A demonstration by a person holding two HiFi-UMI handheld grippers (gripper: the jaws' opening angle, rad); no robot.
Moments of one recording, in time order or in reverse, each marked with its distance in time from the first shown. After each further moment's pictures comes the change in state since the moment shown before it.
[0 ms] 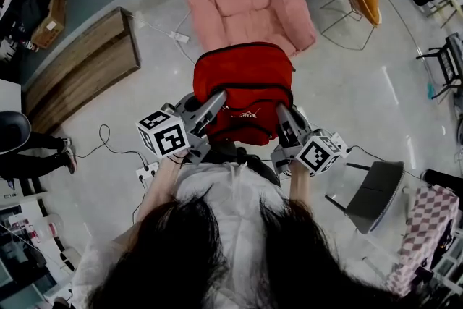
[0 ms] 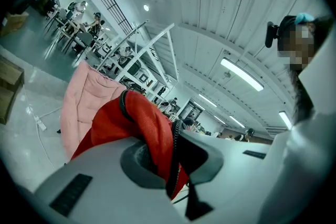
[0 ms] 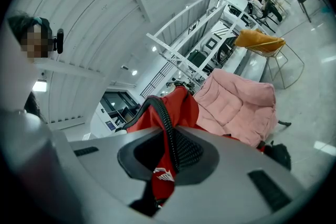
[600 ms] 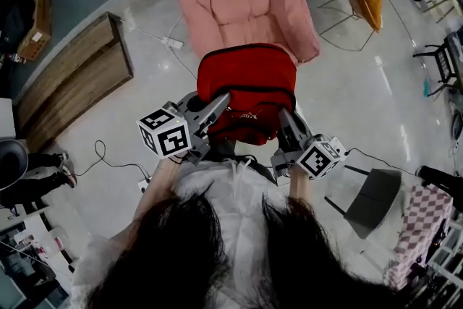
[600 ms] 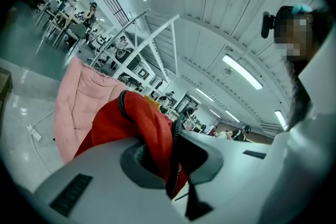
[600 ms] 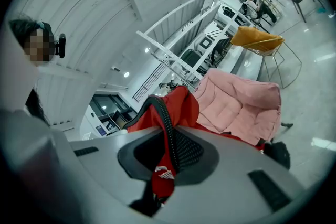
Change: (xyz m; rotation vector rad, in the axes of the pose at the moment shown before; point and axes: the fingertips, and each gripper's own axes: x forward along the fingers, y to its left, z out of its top) left arm 0.051 0.082 0.064 0.008 0.095 -0.050; right arm 0.095 -0.024 0.027 0.033 -0.022 -0.082
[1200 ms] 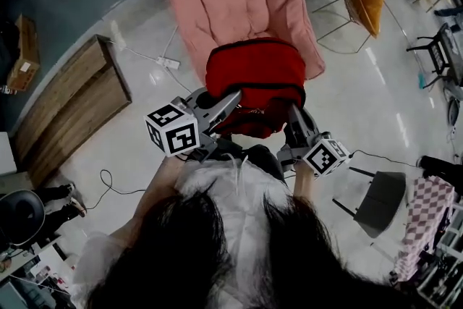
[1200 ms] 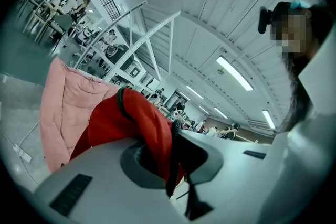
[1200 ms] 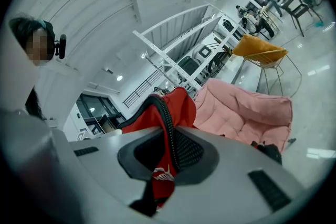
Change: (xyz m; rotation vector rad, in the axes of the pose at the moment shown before) left arm 0.041 0.088 0.102 0.028 0.058 -0.146; right arm 0.126 0.000 0.050 -0.057 -0.108 -0.114
